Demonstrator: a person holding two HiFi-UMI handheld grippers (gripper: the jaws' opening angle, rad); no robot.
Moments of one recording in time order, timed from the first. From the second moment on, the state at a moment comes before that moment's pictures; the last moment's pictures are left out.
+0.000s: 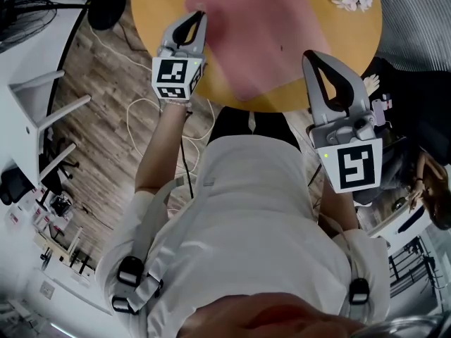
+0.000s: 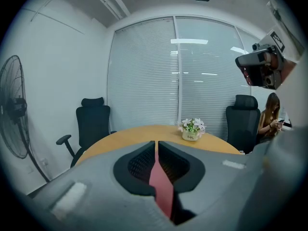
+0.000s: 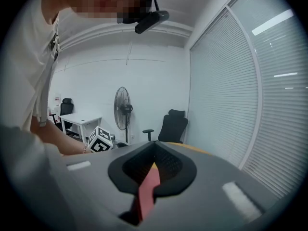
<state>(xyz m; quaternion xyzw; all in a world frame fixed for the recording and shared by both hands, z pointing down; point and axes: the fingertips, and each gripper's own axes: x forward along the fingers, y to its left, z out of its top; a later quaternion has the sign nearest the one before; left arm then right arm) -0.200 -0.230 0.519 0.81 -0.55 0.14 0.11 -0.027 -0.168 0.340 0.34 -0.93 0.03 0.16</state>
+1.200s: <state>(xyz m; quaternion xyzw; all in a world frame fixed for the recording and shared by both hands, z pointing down) -0.280 -0.296 0.704 0.76 -0.56 0.26 0.19 -0.030 -0.188 0.410 0.32 -0.92 0.08 0.20</state>
